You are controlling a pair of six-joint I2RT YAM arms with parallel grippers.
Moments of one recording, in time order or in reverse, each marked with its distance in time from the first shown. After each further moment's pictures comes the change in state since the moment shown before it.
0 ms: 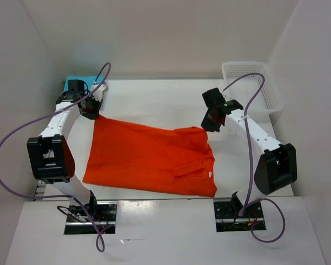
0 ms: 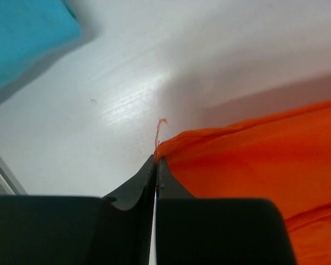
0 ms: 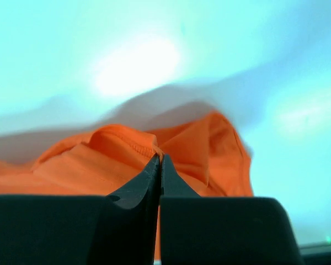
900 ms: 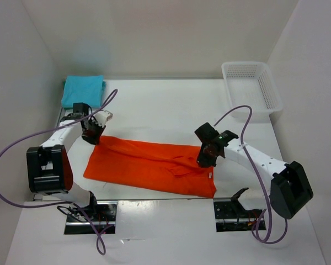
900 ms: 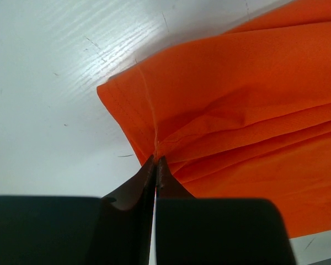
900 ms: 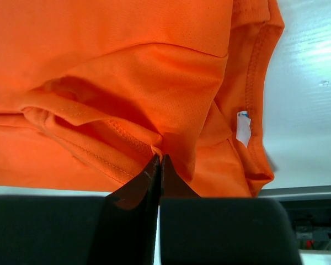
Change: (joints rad) left arm 0.000 -0.137 -0.339 0.018 -0.038 0.076; right arm 0.204 -0.232 -0.403 0.025 -0.144 0.146
